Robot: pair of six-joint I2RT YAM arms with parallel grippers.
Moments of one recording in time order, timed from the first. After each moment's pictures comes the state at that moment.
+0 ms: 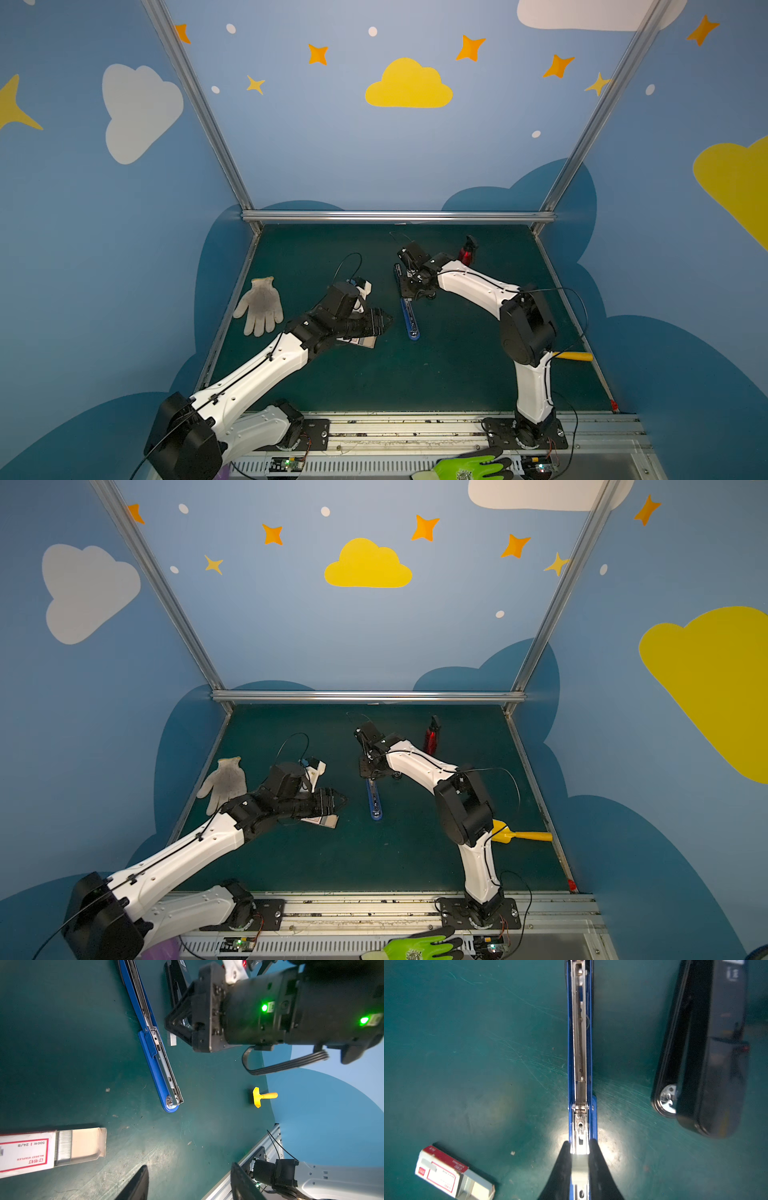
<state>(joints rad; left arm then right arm) -0.62 1.11 0.79 -0.39 0.31 -0.74 0.73 2.04 1.65 -0.76 0.06 0.51</state>
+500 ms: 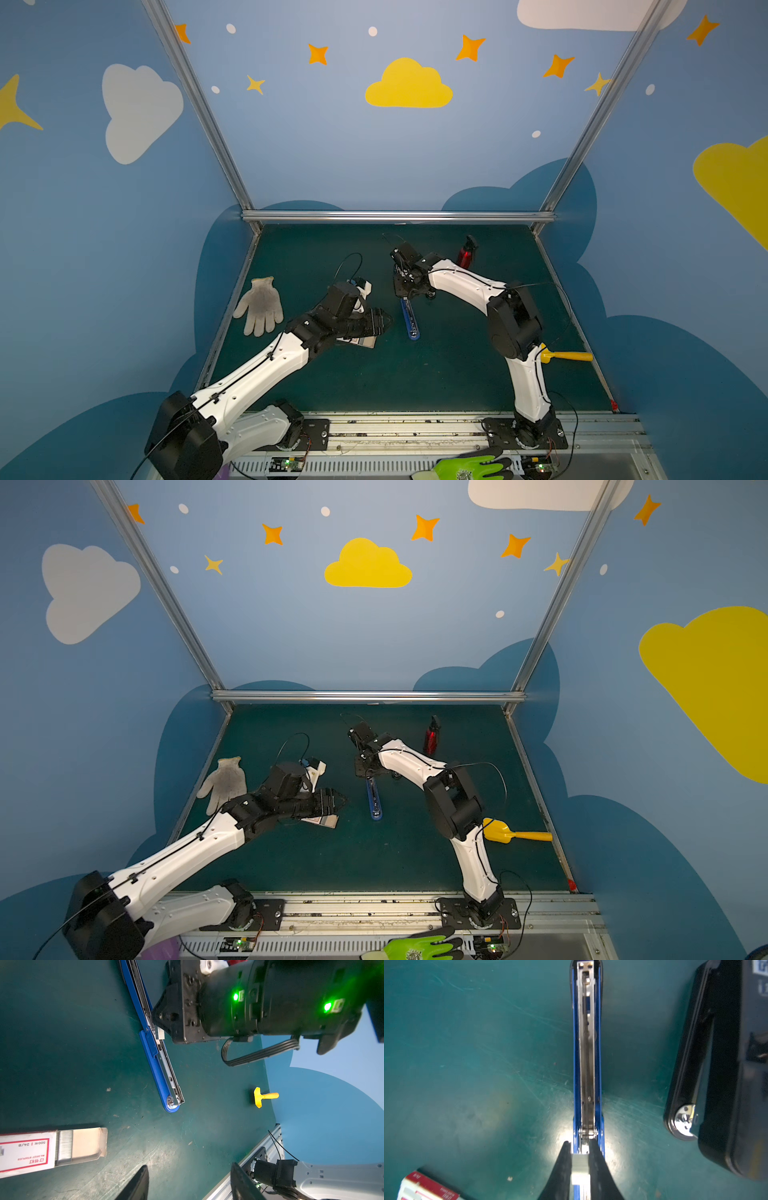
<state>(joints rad) -0.62 1.12 0.79 -0.39 0.30 -0.74 0.75 2.13 1.74 -0.77 0.11 0.51</state>
